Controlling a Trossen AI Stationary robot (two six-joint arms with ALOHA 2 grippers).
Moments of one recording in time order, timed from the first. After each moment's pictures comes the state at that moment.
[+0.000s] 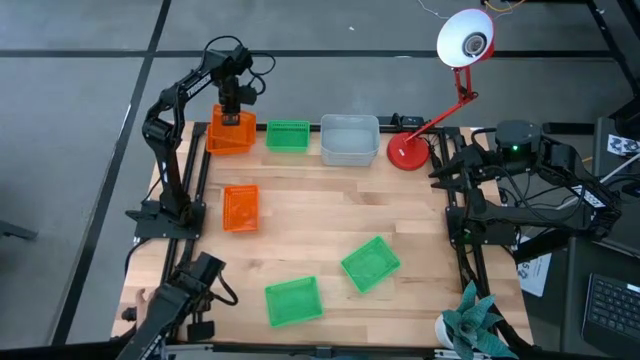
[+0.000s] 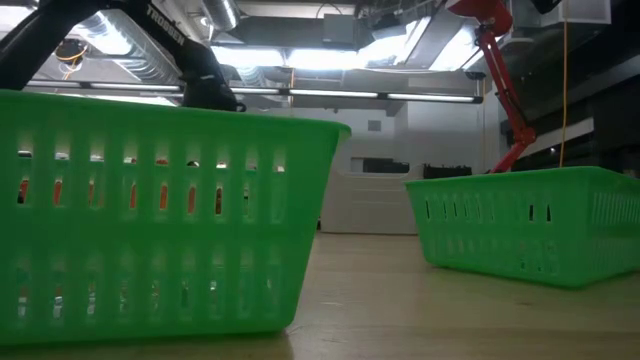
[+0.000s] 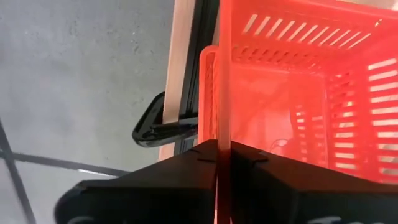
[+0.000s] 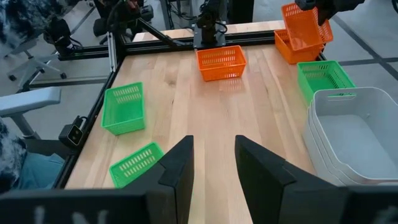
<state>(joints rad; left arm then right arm) 1.16 1.95 1.72 -1.24 -0.14 0.98 -0.36 0.67 1.15 -0.98 -0.41 -0.09</state>
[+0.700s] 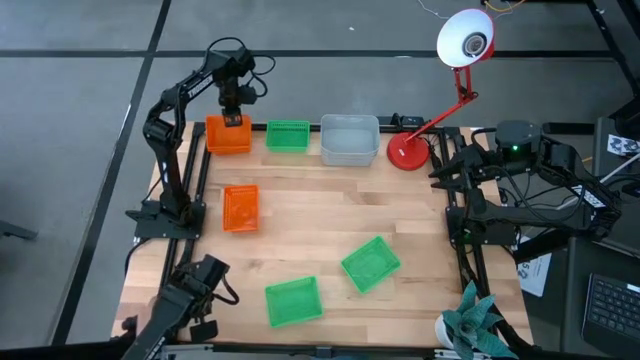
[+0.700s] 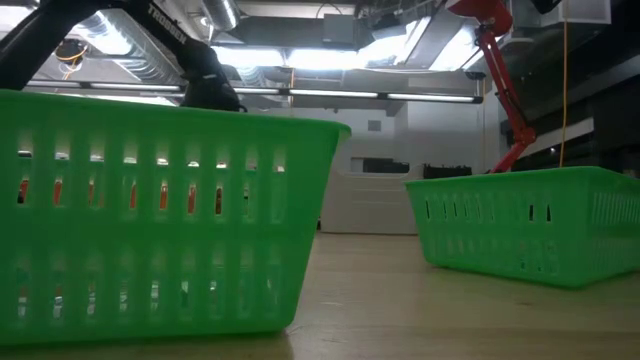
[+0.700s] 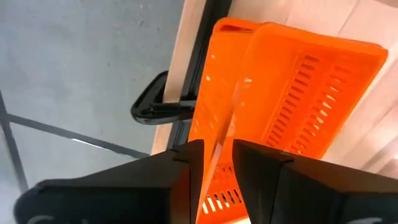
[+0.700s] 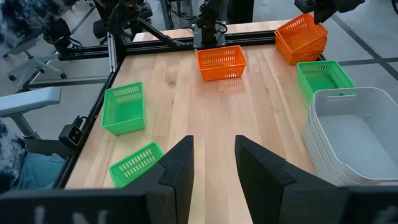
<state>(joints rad) 1.14 1.95 1.72 -1.26 -0.22 0.85 -0.36 0.67 1.15 -0.98 -0.41 -0.09</state>
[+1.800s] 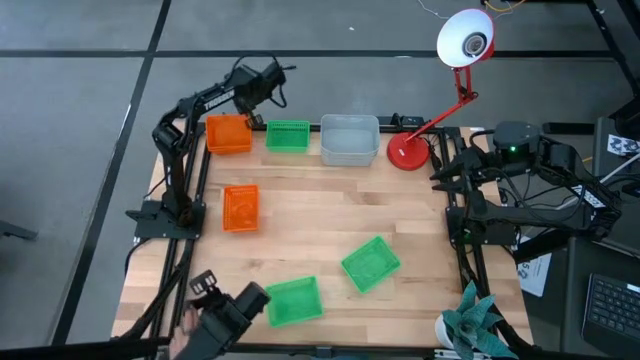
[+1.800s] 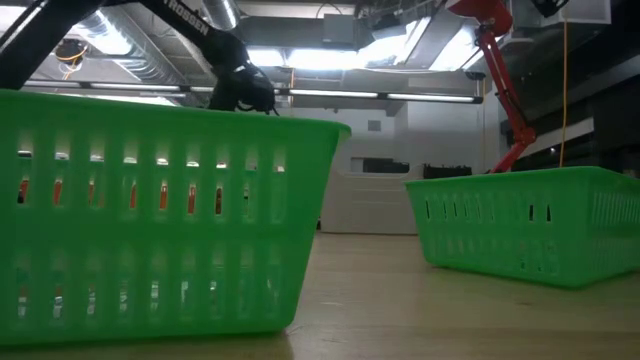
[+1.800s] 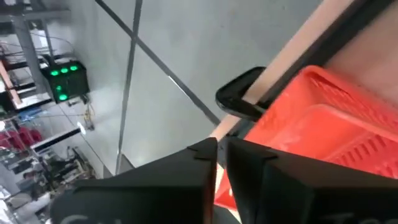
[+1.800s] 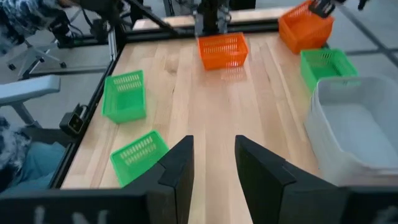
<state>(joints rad) 0.89 1.94 1.69 -1.17 -0.75 0.31 -0.36 0.67 1.15 -1.03 -0.41 -0.11</state>
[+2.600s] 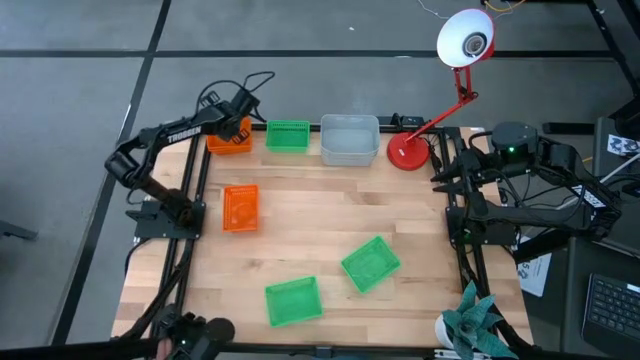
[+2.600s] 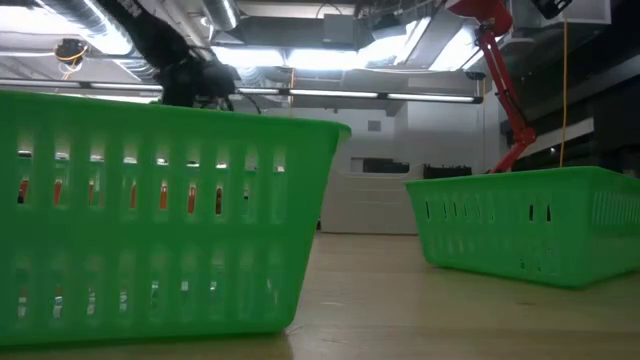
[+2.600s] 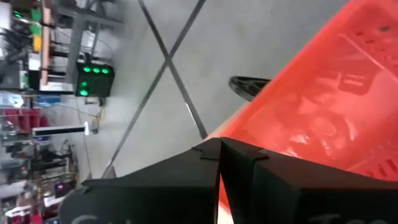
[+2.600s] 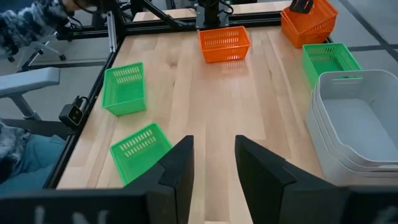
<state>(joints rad) 0.91 1.49 0.98 -0.51 -0.84 0.32 -0.36 0.67 1.15 -1.06 -0.41 -0.13</state>
